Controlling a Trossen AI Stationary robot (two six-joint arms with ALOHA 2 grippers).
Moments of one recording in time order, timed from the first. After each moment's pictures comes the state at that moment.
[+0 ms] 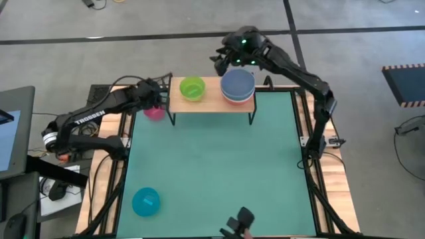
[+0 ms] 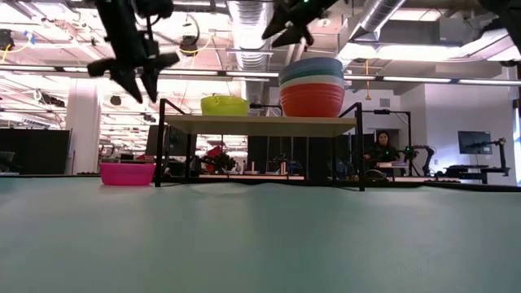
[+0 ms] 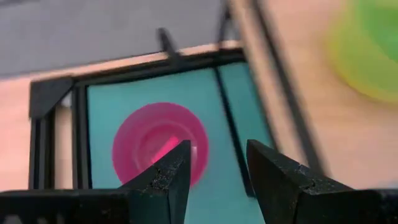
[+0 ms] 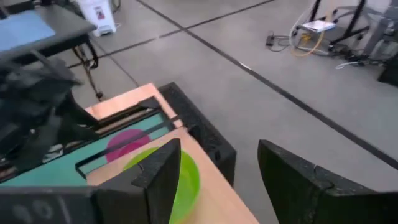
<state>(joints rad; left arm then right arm) 0.57 1.10 1.00 -0.84 -0.47 -0.68 -0.55 1.85 2.09 -0.61 -0.03 0.05</state>
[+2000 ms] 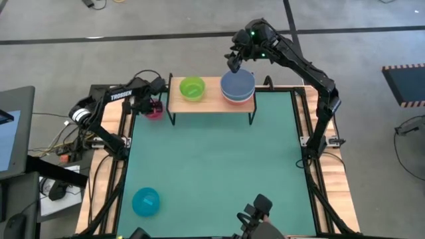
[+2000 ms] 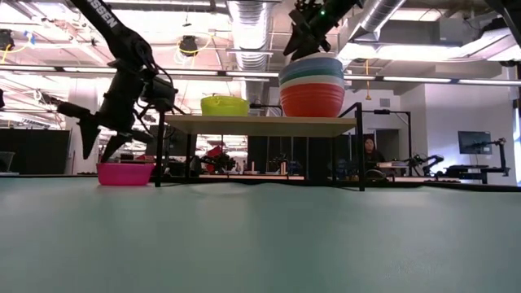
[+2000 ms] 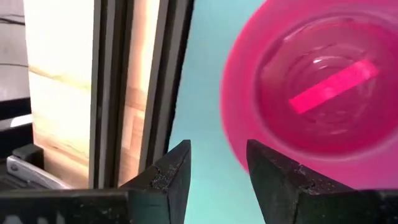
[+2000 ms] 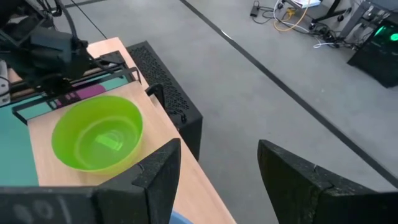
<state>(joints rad) 0.94 1.56 0.96 -1.06 -0.30 -0.88 -0.68 1.82 2.09 -0.79 -0.06 -0.13</state>
